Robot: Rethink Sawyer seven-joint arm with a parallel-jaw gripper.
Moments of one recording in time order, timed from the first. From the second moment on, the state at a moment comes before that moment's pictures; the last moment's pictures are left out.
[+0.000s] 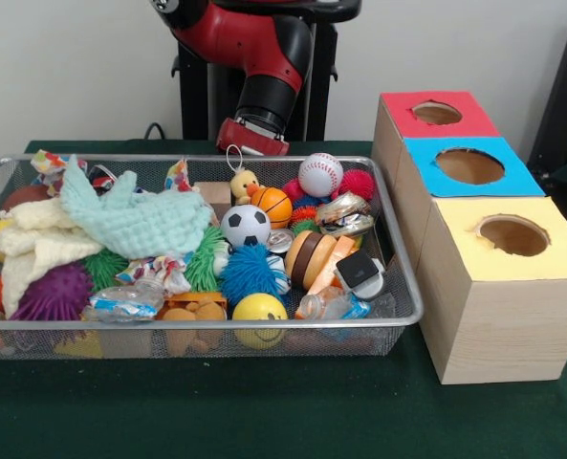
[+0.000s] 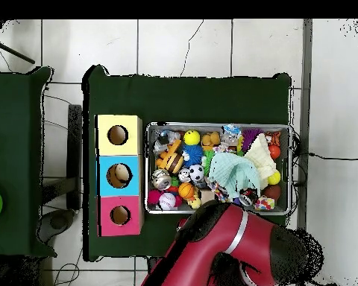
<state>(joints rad) -0.49 0.16 -0.08 2.13 -0.12 -1.69 1.22</state>
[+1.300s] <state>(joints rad) -0.41 0.07 -0.11 2.19 -0.06 -1.54 1.22</state>
